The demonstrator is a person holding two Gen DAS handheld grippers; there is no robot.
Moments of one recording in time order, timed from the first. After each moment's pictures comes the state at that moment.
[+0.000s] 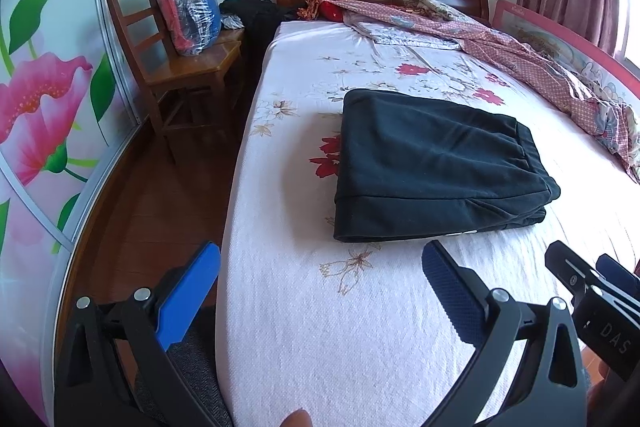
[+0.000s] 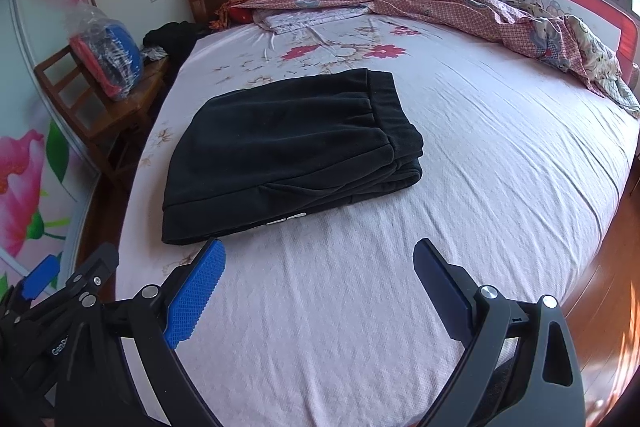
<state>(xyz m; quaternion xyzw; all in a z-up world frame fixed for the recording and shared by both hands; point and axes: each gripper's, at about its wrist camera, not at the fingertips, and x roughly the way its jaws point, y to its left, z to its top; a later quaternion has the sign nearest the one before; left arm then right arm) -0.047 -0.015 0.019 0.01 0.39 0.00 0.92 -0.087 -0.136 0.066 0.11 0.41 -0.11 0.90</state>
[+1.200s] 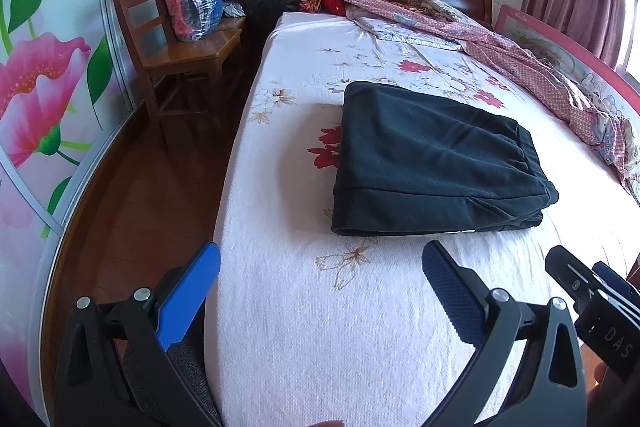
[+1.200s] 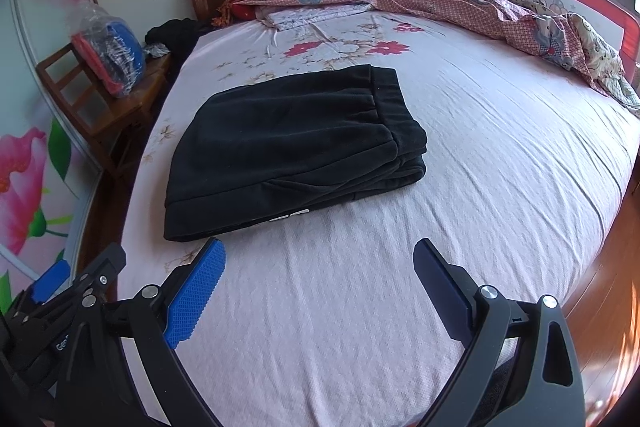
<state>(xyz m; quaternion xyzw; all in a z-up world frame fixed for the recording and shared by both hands) -0.045 -0.009 0.009 -0.02 0.41 -0.01 0.91 -0.085 -0.136 0.065 0.11 0.41 -0.10 0.90</state>
